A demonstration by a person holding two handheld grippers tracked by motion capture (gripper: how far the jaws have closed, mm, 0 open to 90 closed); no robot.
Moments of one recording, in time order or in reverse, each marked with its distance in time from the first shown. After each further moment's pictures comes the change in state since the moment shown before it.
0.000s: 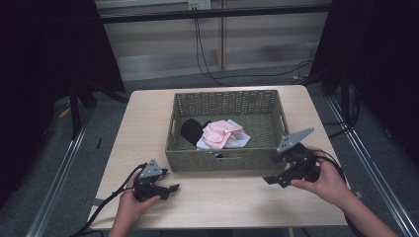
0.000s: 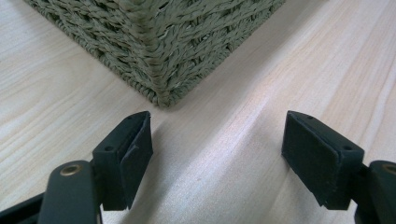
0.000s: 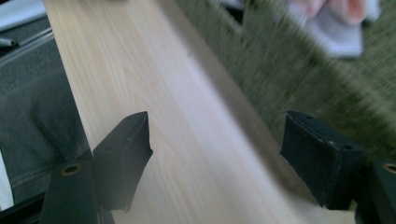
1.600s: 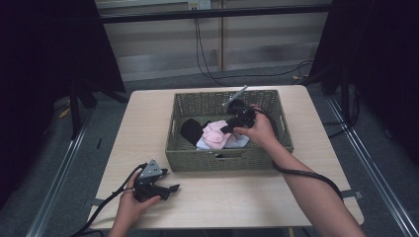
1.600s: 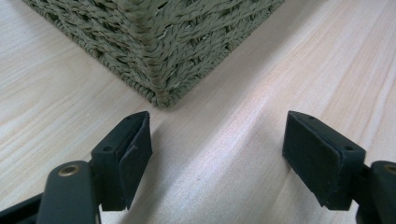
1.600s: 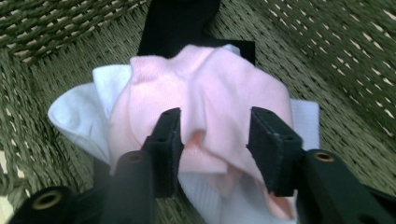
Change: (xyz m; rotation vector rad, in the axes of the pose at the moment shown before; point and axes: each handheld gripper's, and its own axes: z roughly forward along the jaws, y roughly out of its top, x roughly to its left) left arm -0.001 0.000 0.001 -0.010 0.000 -0.016; right arm -0.086 0.134 0.130 0.054 -0.092 0.046
